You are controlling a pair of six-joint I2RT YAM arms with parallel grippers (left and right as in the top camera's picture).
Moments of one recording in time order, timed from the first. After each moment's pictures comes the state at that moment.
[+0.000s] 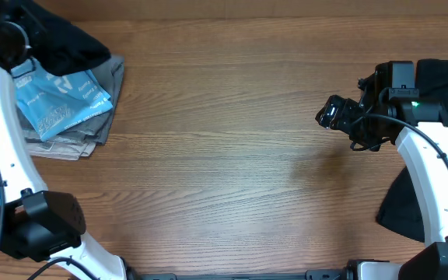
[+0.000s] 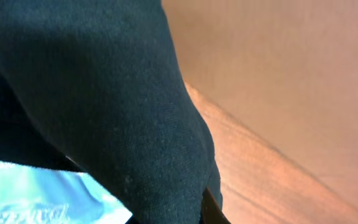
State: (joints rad) left arm 0.38 1.89 2.10 -0.94 0.25 -0.42; right arm -0.03 1.50 1.27 -0.99 -0.28 0.38
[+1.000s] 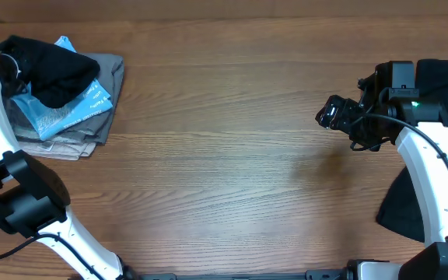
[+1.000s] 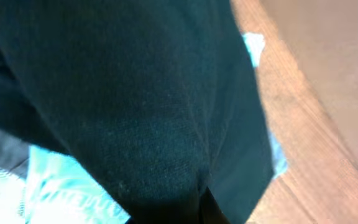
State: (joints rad) left arm 0.50 2.12 2.09 -1.03 0.21 -0.47; right arm -0.03 1.50 1.27 -0.99 -0.28 0.38
